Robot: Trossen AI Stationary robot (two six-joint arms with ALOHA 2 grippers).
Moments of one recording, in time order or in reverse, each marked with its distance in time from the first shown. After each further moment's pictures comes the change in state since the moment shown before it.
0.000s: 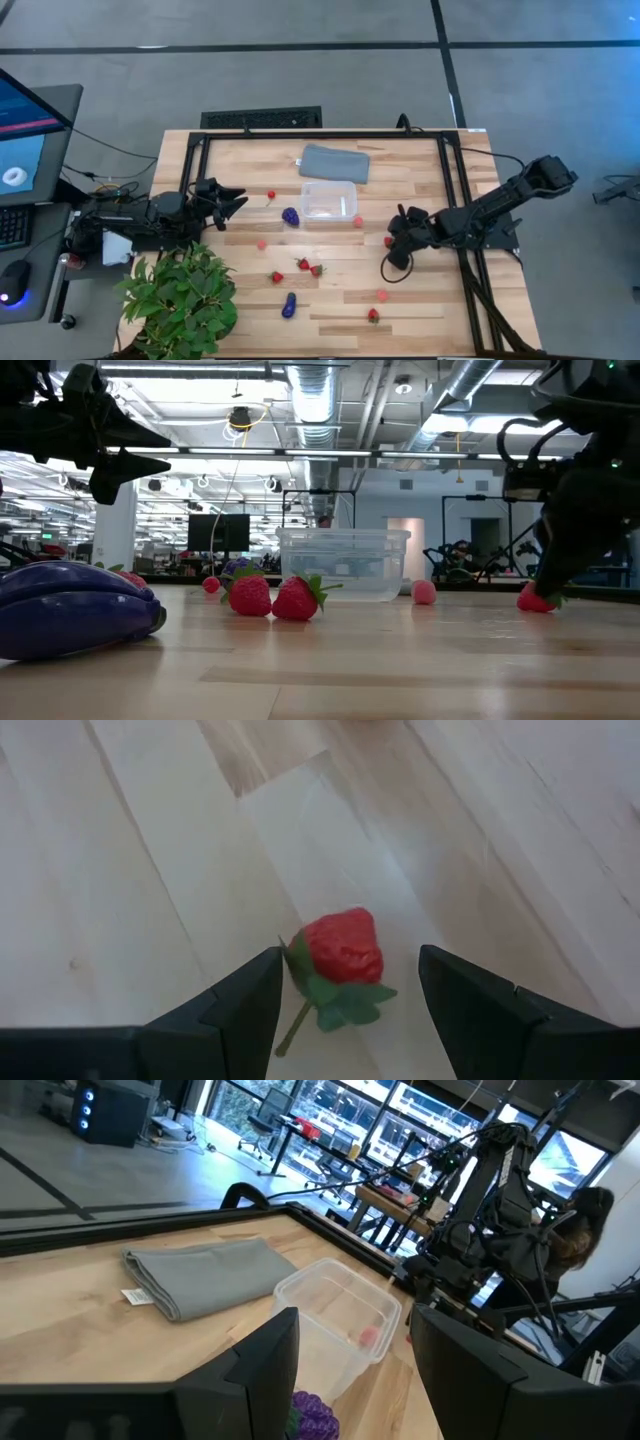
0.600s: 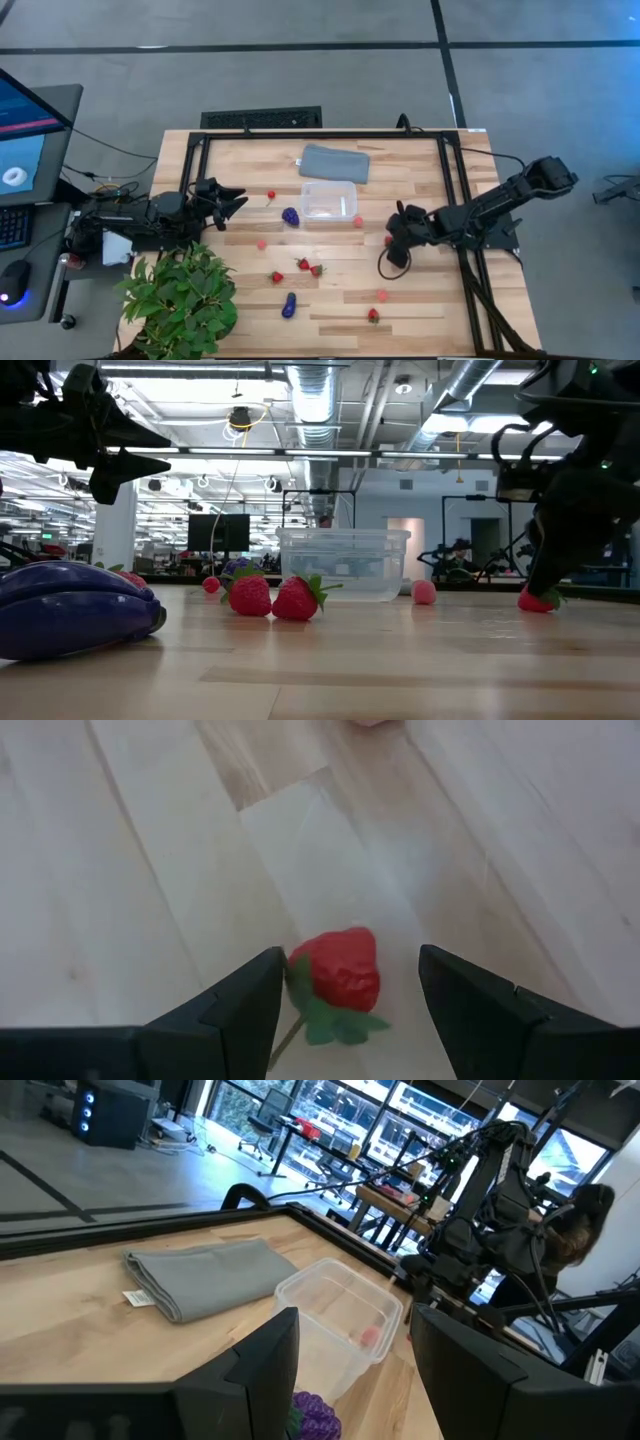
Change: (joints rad) left arm 0.000 0.000 -0.001 -0.001 0.000 0.008; right arm -0.049 0.000 0.000 0.022 -0.031 -0.064
